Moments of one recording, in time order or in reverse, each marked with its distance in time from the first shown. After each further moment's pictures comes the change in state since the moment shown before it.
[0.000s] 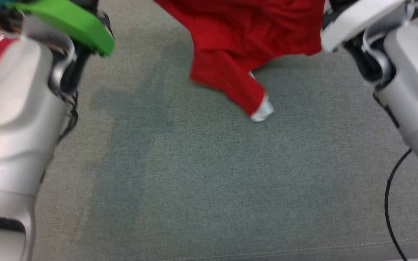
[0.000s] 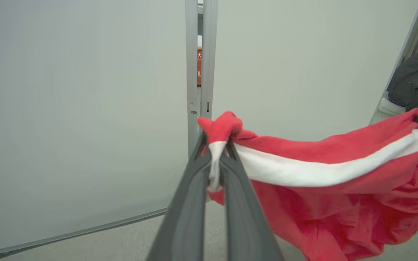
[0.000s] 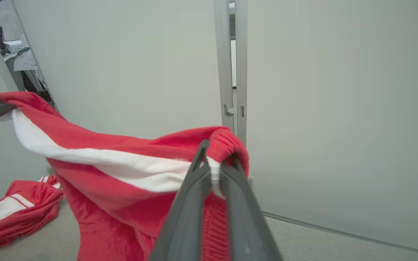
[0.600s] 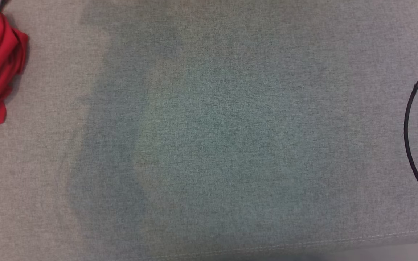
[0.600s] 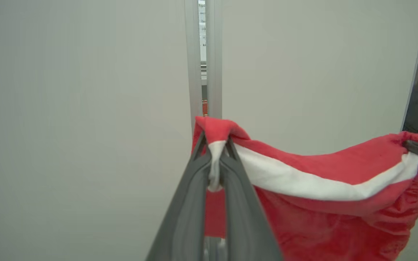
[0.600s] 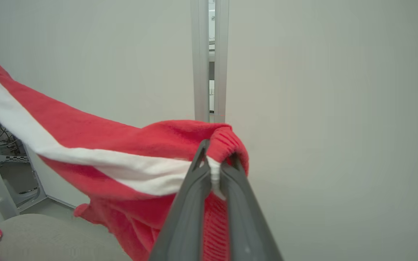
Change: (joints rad) left arm -0.564 -0.003 -0.106 0.221 -0.087 0.000 -0.063; right arm -0.557 0.022 0.156 0.261 0.101 0.000 -0.029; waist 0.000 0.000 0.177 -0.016
